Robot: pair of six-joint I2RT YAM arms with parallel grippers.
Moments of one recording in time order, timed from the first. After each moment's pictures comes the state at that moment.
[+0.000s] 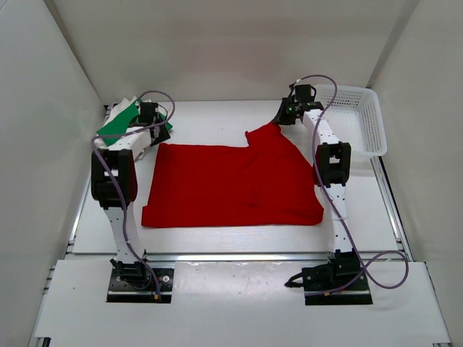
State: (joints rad) left arm -0.05 2.01 1.47 -0.25 -0.14 -0.42; right arm 0.10 2.73 2.54 -0.58 -0.38 0.36
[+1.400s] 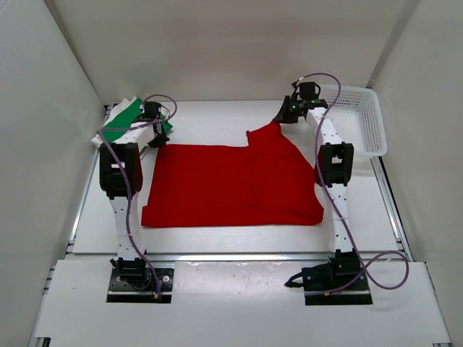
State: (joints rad) left arm -0.04 2.25 1.72 -0.46 -0.19 -0.35; right arm 0.08 2.73 2.58 -0.63 -0.46 0.36
